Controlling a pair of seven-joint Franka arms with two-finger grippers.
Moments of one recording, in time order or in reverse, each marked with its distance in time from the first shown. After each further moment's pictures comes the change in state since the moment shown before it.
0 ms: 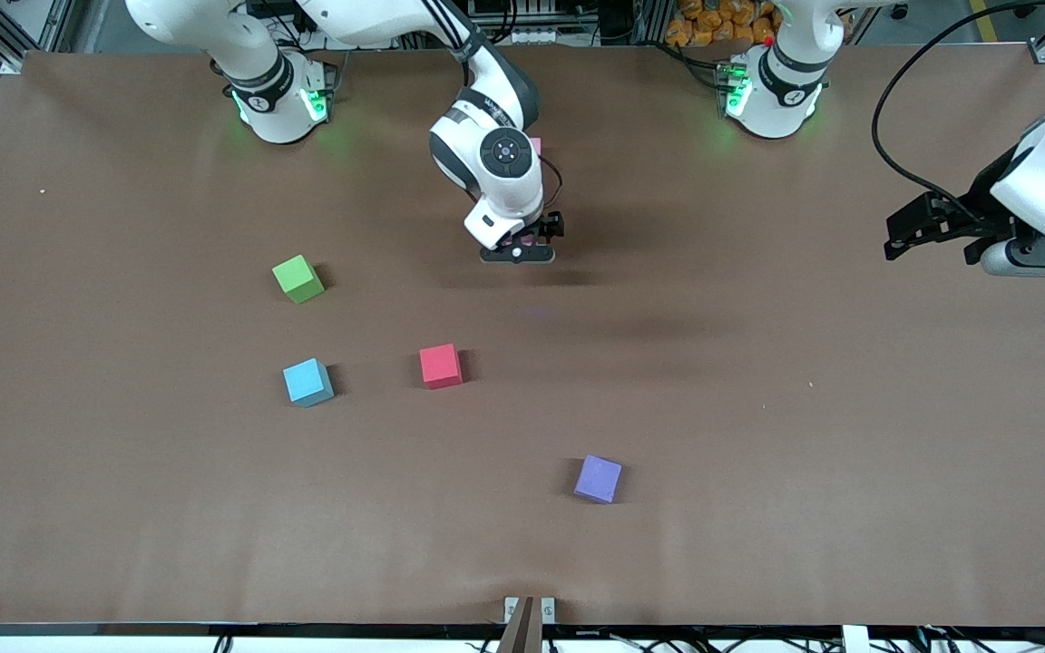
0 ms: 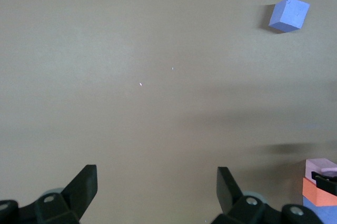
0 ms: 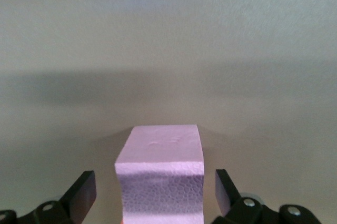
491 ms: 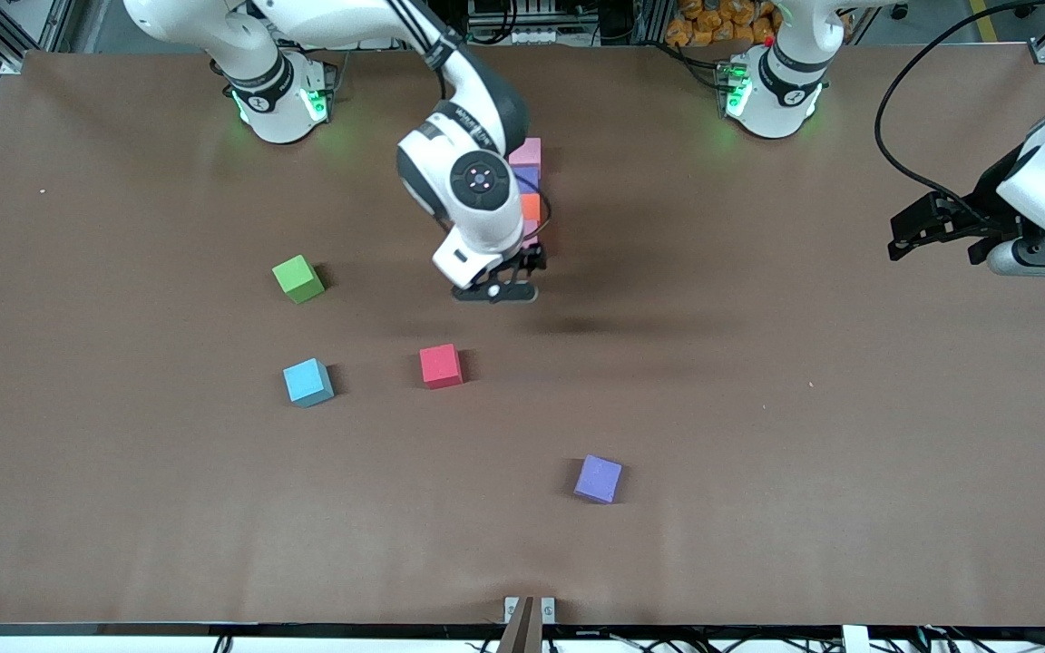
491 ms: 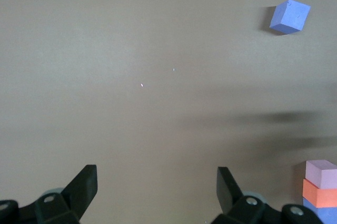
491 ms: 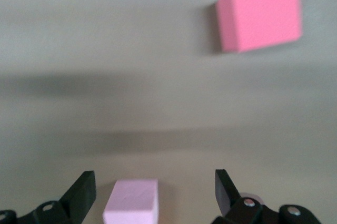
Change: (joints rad) left arm 0.001 -0.001 0.002 0.003 0.000 0.001 0.000; right arm -0.107 -0.012 -0.079 0.211 -0.078 -0.234 -0.134
